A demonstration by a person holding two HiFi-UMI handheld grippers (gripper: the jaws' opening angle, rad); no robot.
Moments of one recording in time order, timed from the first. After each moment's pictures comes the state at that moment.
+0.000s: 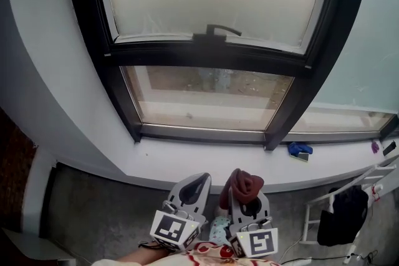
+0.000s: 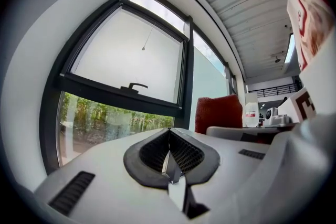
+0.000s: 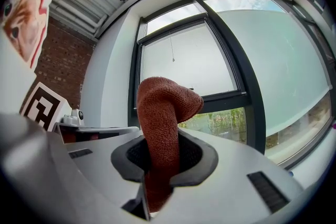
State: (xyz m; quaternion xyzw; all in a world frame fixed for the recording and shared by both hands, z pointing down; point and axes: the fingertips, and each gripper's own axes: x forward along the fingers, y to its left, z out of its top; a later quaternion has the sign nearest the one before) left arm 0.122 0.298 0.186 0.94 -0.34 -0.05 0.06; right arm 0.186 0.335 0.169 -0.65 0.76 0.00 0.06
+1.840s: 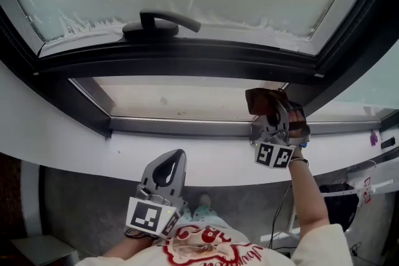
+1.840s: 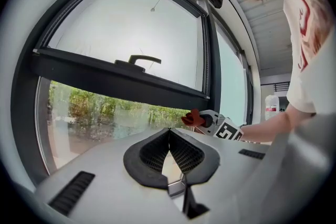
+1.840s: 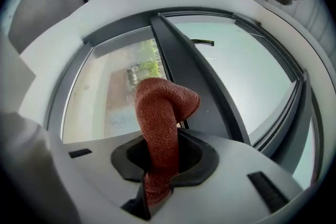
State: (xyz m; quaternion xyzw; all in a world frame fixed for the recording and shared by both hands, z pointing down) left arm 0.233 0.085 0.206 0.92 -0.39 0.00 0.09; right arm 0.471 -0.011 0.222 -0.55 0.56 0.45 -0.43
